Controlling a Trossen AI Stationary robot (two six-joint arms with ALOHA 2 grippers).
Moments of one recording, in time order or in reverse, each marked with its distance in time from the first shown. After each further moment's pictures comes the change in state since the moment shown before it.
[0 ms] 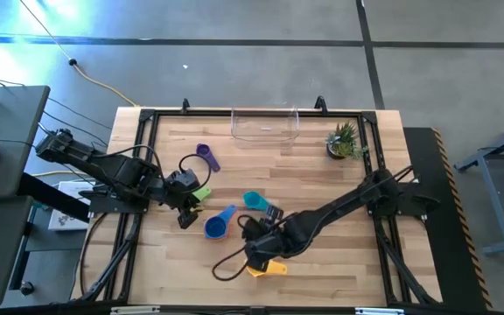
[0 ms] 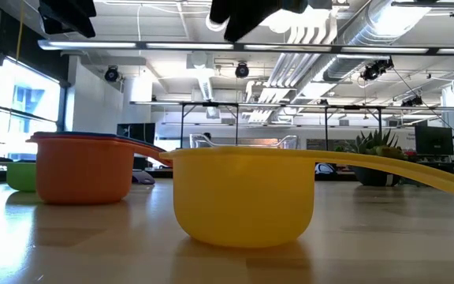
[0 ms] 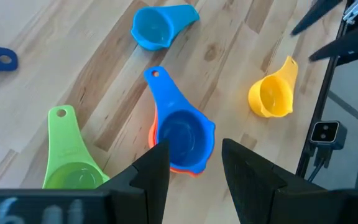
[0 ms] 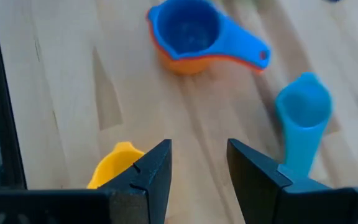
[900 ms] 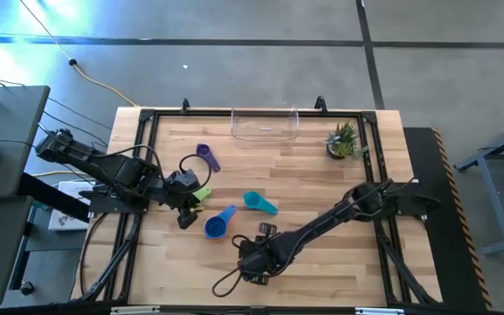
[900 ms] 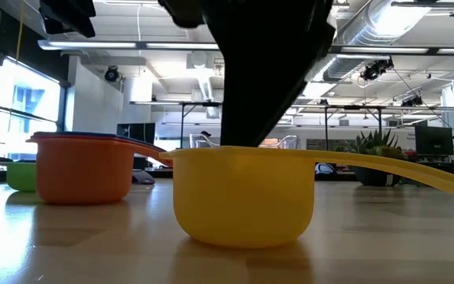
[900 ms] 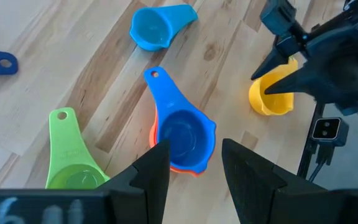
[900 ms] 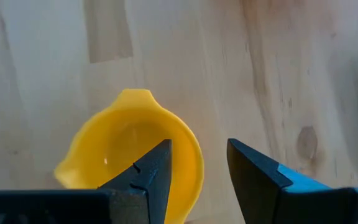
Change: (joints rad) left arm 0.000 0.000 0.000 0.000 0.001 0.019; right arm 0.028 0.218 0.000 0.053 -0.119 -0.060
